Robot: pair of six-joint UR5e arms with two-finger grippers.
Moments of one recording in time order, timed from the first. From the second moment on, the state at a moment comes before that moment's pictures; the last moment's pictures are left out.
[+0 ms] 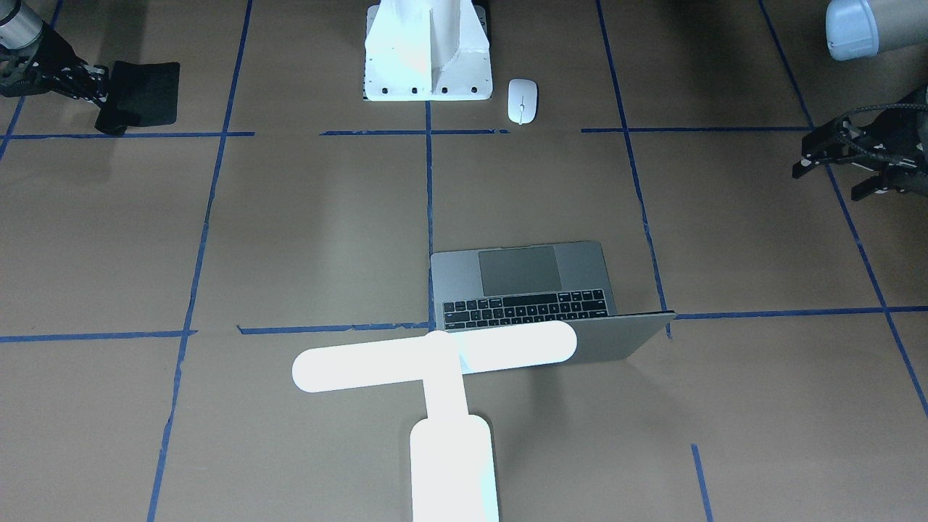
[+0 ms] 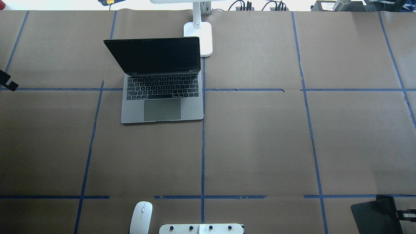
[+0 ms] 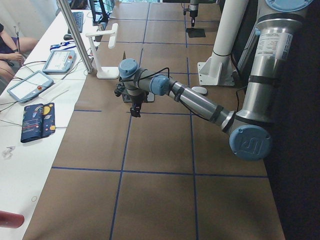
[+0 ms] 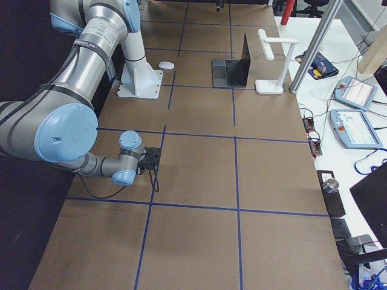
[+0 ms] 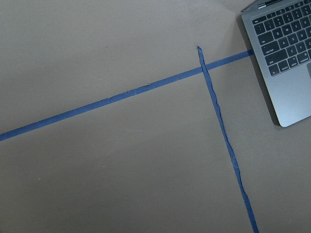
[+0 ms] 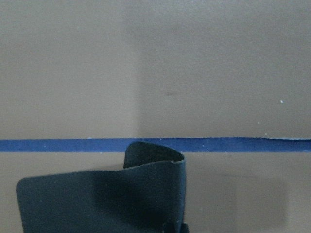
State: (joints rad) left arm -1.26 -1.71 -1.91 -1.39 -2.46 -0.09; right arm 0.14 -2.28 1.80 -0.13 1.68 1.55
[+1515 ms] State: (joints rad) left arm -1.26 -1.71 -1.91 -1.39 -2.46 -0.09; right arm 0.69 -1.51 1.74 -0.74 1.92 1.49
